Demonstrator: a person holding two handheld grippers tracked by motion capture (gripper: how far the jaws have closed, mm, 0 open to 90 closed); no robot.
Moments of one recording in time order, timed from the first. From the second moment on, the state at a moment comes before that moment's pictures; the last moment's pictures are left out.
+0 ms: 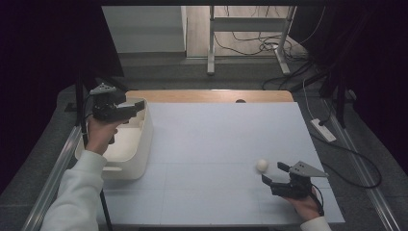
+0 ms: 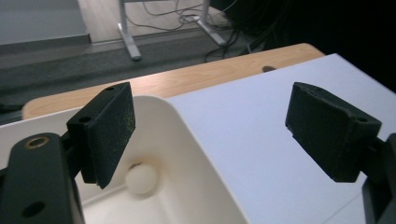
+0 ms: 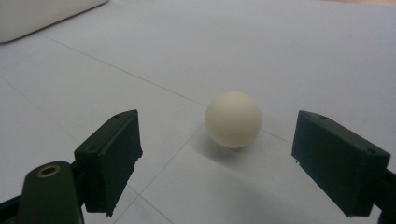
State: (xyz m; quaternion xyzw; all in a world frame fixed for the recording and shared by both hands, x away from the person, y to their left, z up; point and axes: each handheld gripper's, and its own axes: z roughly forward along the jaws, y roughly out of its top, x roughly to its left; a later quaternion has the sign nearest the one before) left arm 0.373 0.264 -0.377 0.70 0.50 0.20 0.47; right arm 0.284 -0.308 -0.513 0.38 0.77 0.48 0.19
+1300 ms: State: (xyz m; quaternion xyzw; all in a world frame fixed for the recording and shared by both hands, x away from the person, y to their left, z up) left arm 0.353 0.207 -0.371 0.74 0.41 0.16 0.51; right arm 0.285 -0.310 -0.514 0.38 0.77 0.48 0.19
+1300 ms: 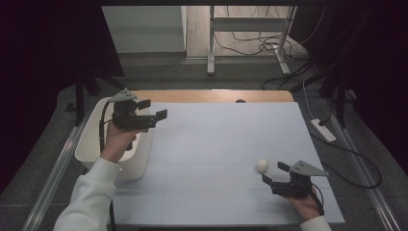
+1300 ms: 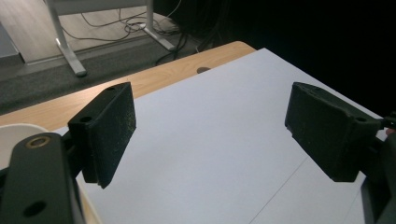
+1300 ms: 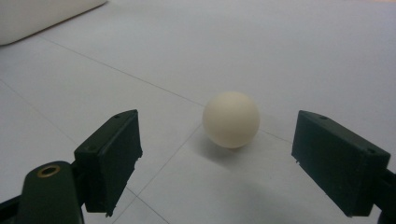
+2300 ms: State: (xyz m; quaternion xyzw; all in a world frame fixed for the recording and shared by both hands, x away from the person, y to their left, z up) left arm 0.355 0.158 -0.380 0.77 0.37 0.13 0.50; right arm 0.284 -0.310 -0.513 0.38 0.77 0.48 0.19
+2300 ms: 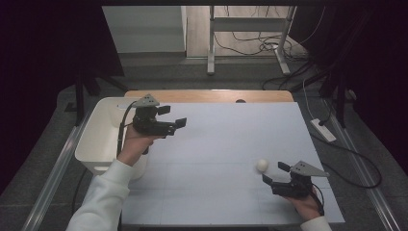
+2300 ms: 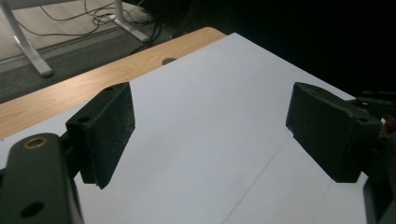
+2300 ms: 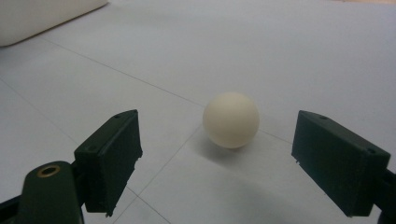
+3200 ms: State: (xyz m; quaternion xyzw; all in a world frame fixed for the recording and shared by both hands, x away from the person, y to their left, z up) left arm 0.353 0.114 -0.402 0.80 0.33 0.09 0.49; right arm 0.283 -0.312 -0.513 0.39 0.76 0.48 0.19
